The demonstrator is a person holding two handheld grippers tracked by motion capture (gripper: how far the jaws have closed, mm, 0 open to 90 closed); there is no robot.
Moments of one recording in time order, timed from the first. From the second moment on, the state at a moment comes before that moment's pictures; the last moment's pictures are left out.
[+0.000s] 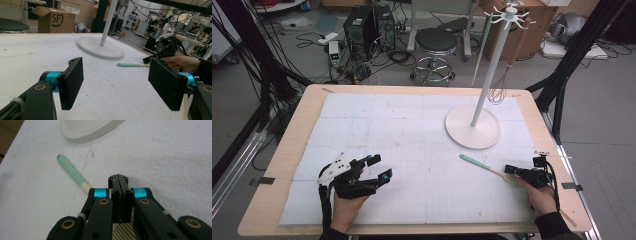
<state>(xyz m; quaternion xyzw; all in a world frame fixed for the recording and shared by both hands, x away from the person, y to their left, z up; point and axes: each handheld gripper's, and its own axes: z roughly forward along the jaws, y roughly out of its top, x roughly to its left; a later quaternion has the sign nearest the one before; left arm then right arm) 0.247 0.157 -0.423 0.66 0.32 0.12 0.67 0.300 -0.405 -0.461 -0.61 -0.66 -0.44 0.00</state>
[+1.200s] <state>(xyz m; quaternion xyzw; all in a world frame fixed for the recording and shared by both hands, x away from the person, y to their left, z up) 0.247 0.155 -0.423 0.66 0.32 0.12 0.67 0.280 -0.398 -0.460 -0.56 -0.66 -0.50 0.04</state>
